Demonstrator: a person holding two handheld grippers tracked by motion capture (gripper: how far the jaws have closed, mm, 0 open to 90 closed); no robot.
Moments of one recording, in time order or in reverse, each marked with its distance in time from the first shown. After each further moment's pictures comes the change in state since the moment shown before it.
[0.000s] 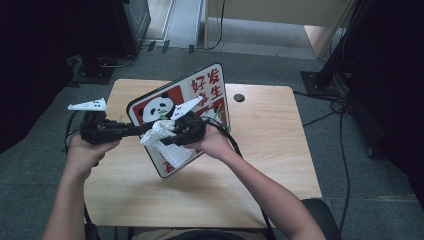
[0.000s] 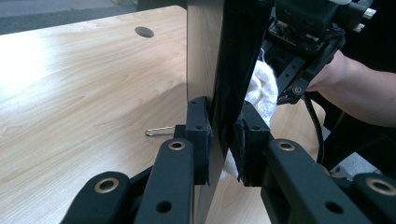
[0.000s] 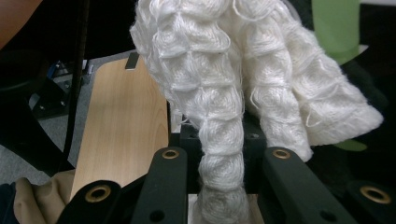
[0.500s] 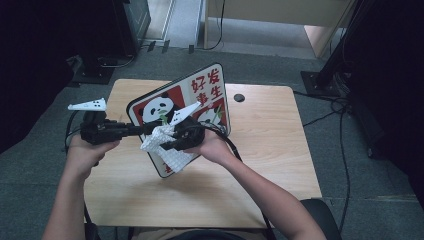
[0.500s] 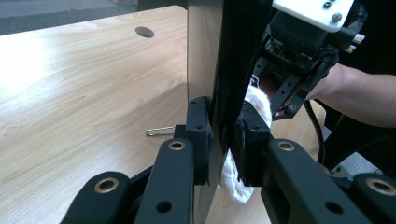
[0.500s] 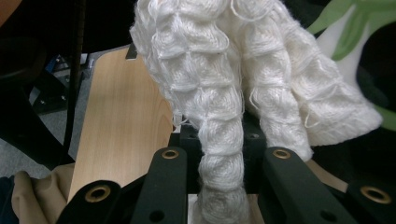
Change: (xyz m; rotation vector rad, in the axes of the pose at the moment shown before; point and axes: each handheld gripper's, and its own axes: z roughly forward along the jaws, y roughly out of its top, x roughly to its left) left arm 0.000 0.000 0.000 0.001 0.001 0.002; right arm 0.004 -0.010 0.010 0.025 0.005 0.002
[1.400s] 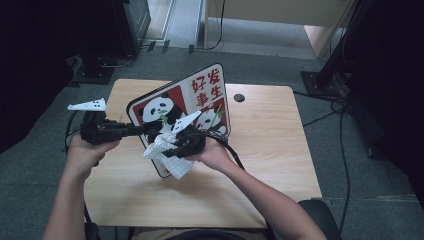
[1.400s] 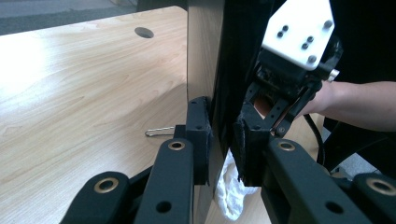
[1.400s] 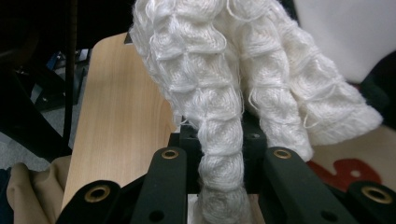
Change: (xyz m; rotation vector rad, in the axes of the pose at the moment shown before) left arm 0.001 -0.001 0.000 -0.003 -0.004 -0.002; right arm 0.003 -0.024 0.014 0.016 0.006 0.029
